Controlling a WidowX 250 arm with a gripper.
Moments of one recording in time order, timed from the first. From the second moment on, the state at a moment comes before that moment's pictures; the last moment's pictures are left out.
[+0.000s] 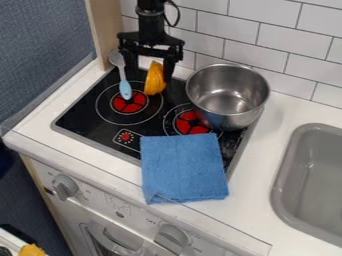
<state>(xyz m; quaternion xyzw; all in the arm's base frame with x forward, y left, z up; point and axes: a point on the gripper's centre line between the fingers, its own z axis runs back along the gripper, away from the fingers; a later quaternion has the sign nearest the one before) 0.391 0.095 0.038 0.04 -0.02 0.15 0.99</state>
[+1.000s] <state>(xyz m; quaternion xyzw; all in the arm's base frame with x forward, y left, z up) 0.368 0.080 0.112 0.04 -0.12 0.15 0.98</state>
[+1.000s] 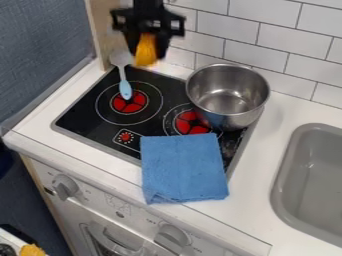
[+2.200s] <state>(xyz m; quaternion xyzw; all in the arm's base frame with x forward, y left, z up) 0.269 -0.038 0.058 -0.03 -0.02 -0.02 1.00</state>
